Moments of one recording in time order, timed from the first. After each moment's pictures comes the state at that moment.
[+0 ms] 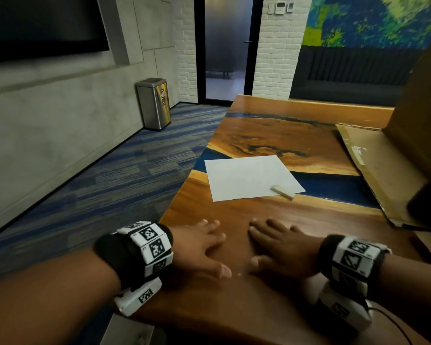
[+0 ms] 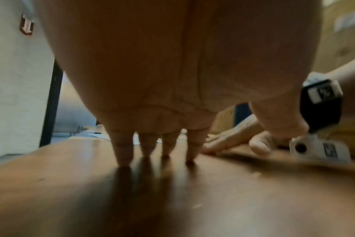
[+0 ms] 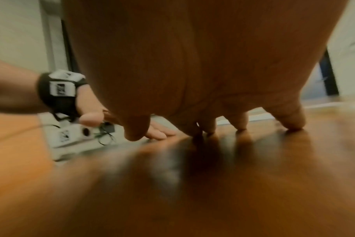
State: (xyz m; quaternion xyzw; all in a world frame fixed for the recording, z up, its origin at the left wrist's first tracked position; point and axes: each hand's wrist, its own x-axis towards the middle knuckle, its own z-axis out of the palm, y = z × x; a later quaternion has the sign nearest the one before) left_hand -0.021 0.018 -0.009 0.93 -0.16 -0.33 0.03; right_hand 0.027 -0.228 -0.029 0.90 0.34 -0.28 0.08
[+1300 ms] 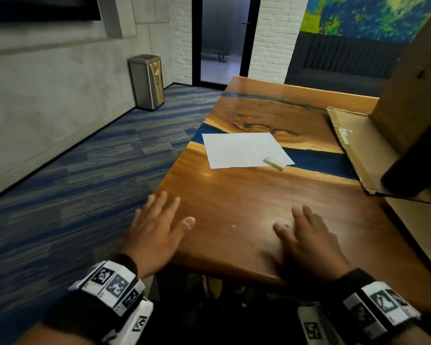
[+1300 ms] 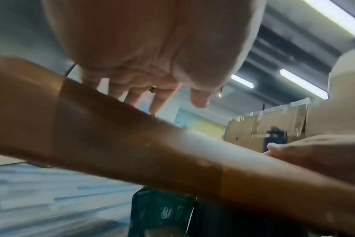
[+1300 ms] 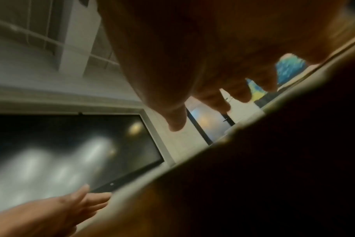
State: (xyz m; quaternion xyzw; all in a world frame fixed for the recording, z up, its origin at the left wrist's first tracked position) left_hand -0.139 0.045 -0.071 0.97 0.07 -0.03 0.24; right_hand -0.087 -0.270 -0.056 0.98 0.06 -0.07 -0.15
